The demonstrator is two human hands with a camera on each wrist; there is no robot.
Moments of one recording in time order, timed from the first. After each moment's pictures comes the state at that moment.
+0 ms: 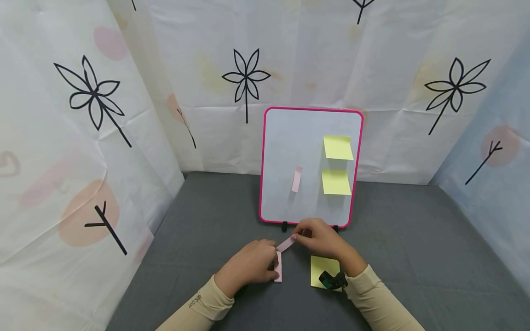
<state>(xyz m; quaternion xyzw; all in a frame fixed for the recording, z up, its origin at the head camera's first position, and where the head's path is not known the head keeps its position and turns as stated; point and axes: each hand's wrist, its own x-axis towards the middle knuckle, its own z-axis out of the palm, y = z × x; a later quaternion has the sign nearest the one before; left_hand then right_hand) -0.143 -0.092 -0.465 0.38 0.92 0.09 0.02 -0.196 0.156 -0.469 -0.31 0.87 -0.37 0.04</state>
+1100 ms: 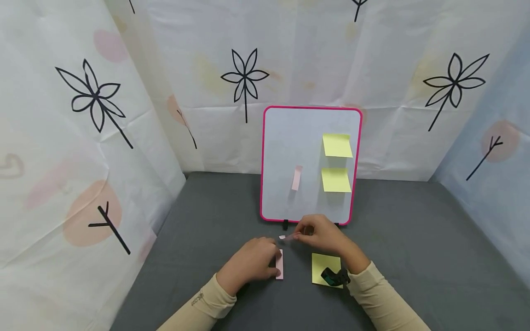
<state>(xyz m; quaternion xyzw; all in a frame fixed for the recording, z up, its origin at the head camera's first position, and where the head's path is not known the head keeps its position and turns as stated) -0.141 -0.089 -0.464 0.36 0.93 0.08 0.01 -0.193 0.160 -0.460 -0.32 0.87 -0.37 0.03</state>
